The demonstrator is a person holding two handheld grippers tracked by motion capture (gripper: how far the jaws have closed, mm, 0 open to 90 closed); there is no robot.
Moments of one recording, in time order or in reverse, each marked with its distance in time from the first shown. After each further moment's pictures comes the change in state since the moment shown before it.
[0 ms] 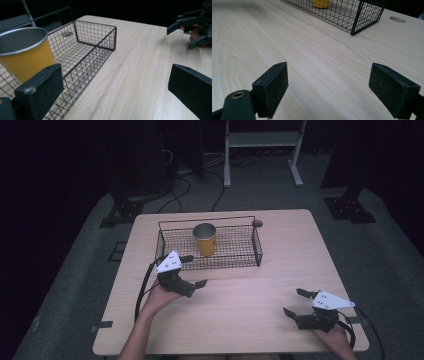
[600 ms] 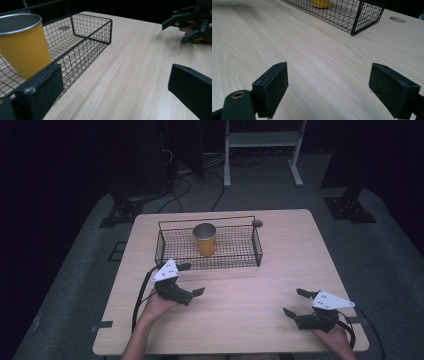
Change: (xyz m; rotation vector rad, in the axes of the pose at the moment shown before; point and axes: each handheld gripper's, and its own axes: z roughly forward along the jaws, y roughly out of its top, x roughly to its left) left arm -0.011 -0.019 -0.009 0.005 -0.007 -0.033; right arm 0.000 0.000 0.000 0.000 0.000 0.001
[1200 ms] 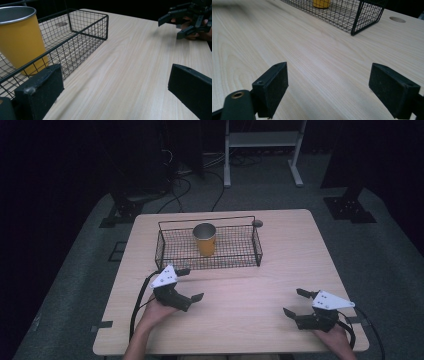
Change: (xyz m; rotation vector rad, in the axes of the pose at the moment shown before) left arm -0.012 -0.010 -0.007 -0.004 0.001 0.000; right arm 0.000 0.000 0.000 0.001 0.000 0.000
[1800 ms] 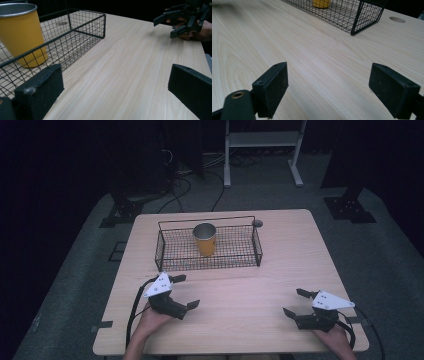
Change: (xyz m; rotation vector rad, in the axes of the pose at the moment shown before) left arm -0.012 -0.013 -0.016 -0.022 0.010 -0.022; right arm 0.000 0.000 0.000 0.002 -0.002 -0.003
